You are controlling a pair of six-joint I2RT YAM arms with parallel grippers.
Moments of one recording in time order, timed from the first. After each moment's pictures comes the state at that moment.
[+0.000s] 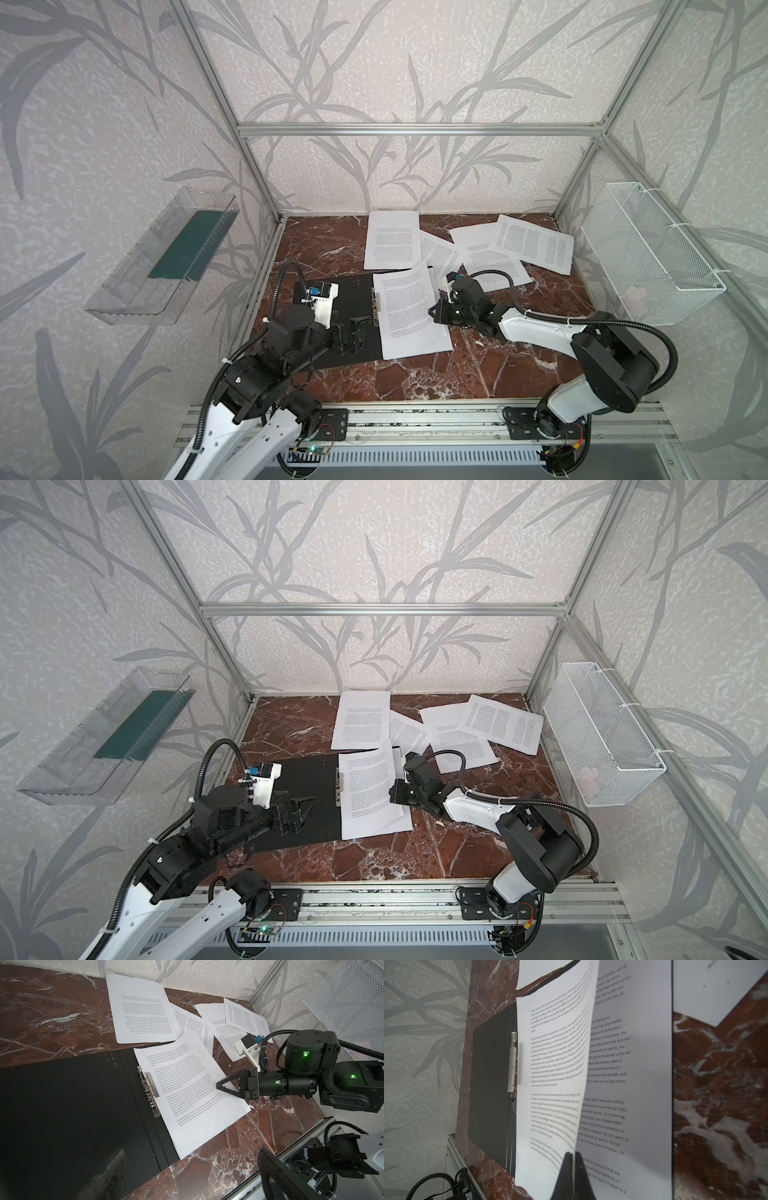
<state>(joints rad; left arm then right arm) -0.54 0.52 0.83 -0.84 0.05 -0.41 0.69 1.55 0.73 0.07 -0.24 0.79</state>
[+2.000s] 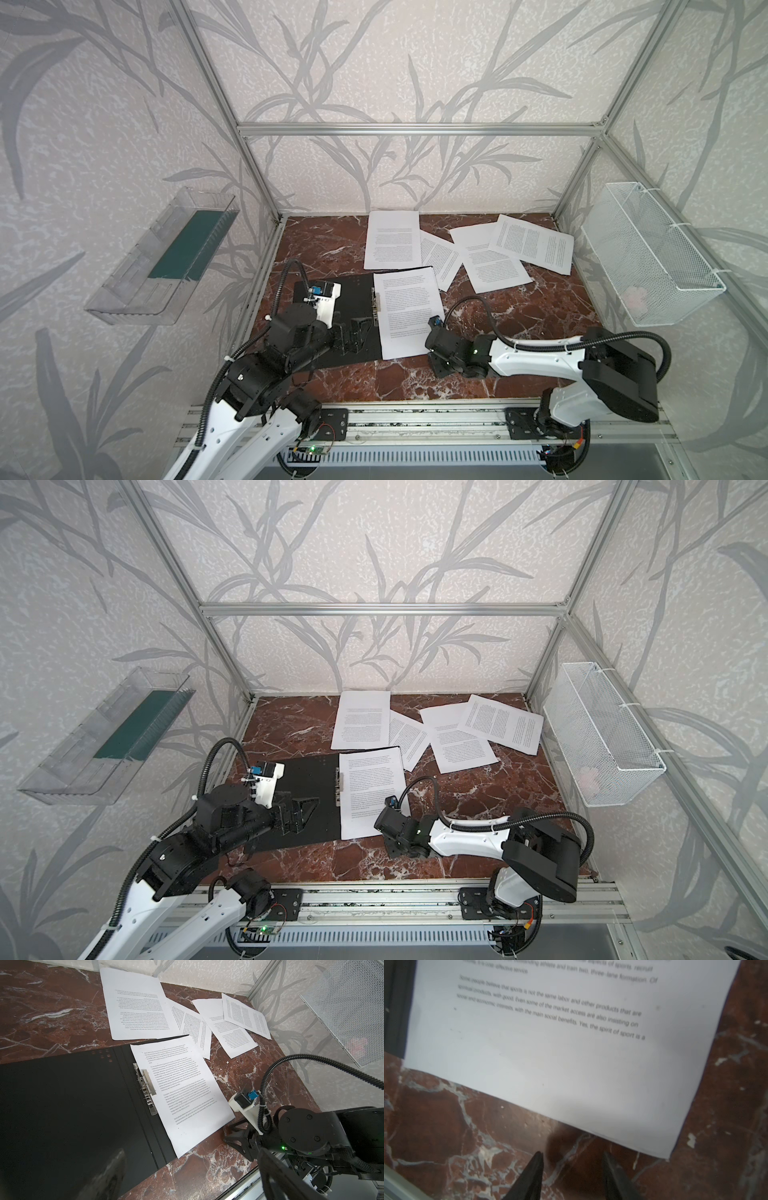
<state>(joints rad) -0.54 0.54 0.83 -0.84 0.09 -0.41 1.12 1.51 0.69 -0.29 0.12 0.75</state>
